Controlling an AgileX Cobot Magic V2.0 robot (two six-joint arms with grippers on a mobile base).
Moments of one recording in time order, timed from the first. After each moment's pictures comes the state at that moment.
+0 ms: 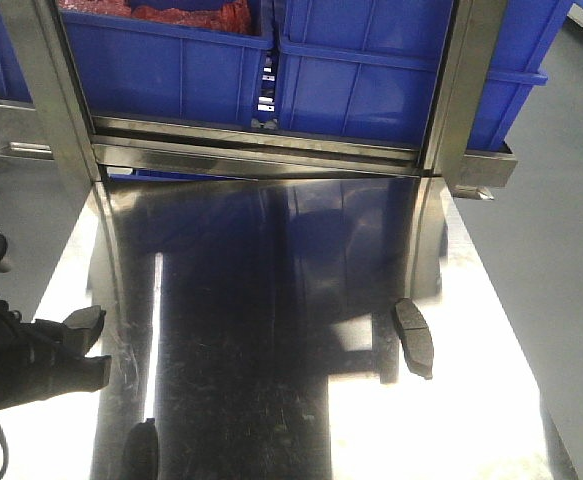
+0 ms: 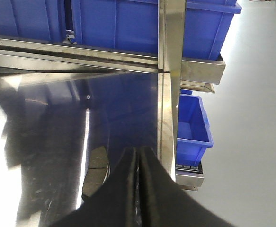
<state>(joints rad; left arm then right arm) -0.63 0.99 -0.67 0.47 0.66 -0.82 0.14 0.44 -0.40 -0.13 0.35 0.17</state>
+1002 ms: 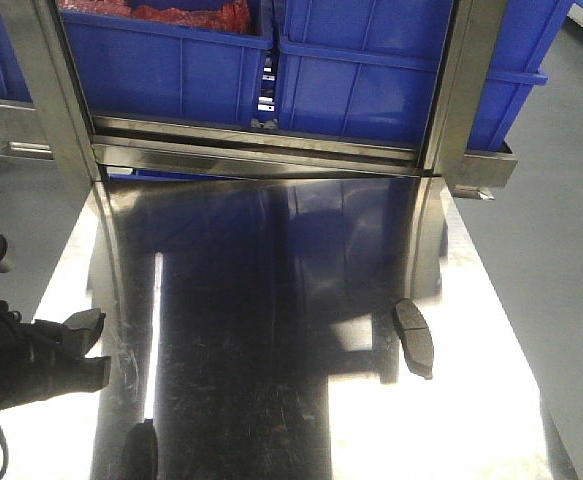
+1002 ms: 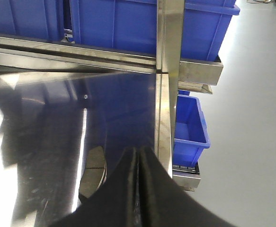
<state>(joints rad) -0.63 0.99 -0.67 0.47 0.66 -0.82 0.14 0.44 -0.40 -0.14 0.35 0.17</state>
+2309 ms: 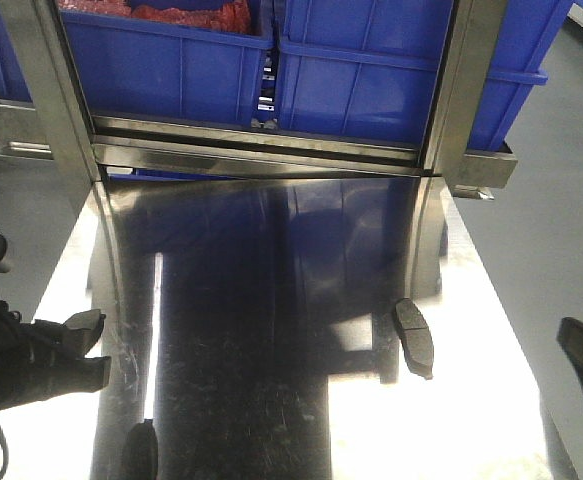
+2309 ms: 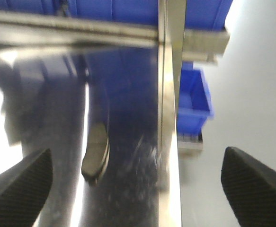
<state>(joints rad) -0.63 0.99 -0.67 0.47 0.66 -0.82 0.14 0.58 -0.45 -0.11 0.41 0.17</state>
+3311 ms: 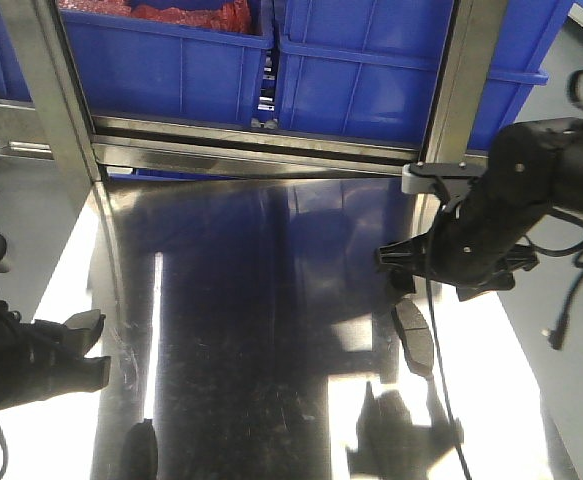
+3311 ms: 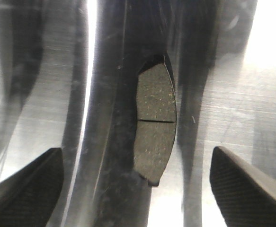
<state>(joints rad) -0.63 0.99 -0.67 0.47 0.66 -0.82 0.28 1.77 -1.32 0.03 0.95 0.19</state>
